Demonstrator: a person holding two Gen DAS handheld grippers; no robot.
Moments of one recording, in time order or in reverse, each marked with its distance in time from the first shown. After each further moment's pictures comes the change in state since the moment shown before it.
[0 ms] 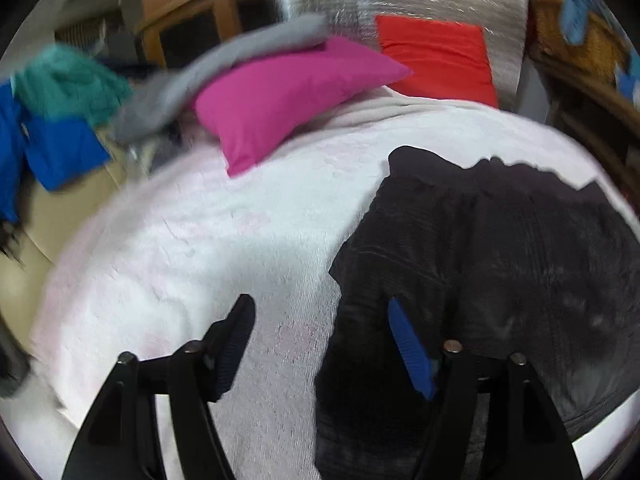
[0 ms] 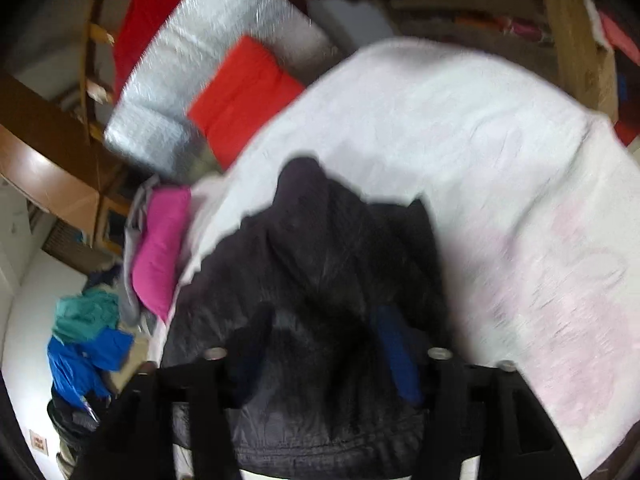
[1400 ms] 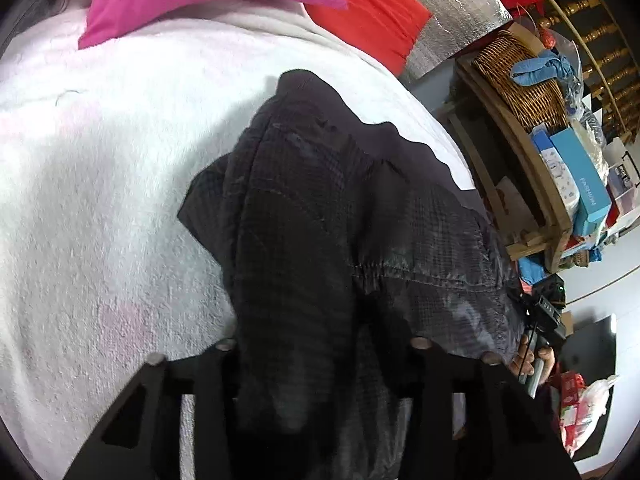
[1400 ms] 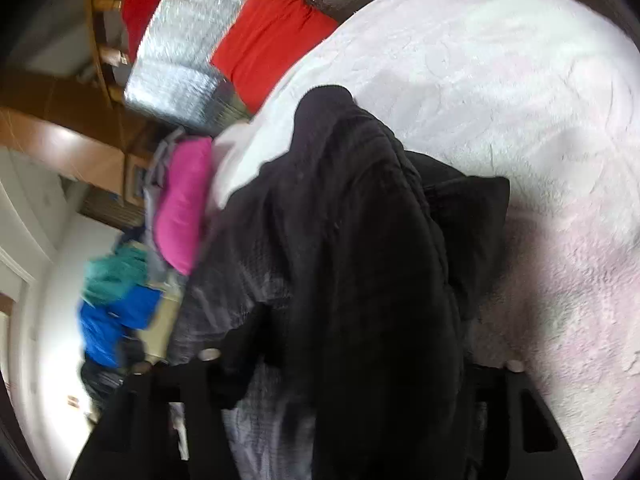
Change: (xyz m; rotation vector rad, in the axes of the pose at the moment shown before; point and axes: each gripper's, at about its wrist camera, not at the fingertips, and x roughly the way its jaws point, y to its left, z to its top) left arm 0.080 -0.013 0.013 -0.177 0.305 -0.663; right arm 0.097 0.001 -0.005 -0.060 0.251 0.148
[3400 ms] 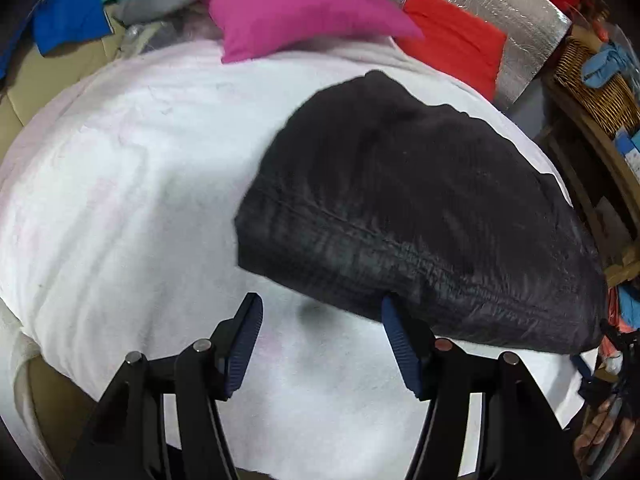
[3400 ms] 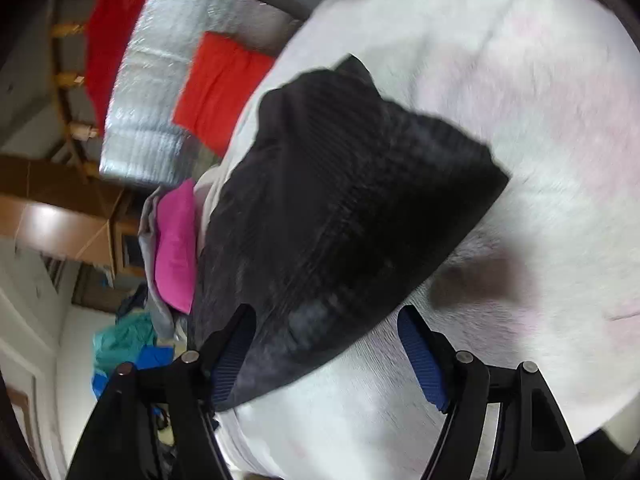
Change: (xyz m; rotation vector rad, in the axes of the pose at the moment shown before) left arm -0.033 -0.021 -0.085 -0.101 -0.170 0.454; right arm -0.036 0.019 -0.105 0.339 -0.176 -0.015
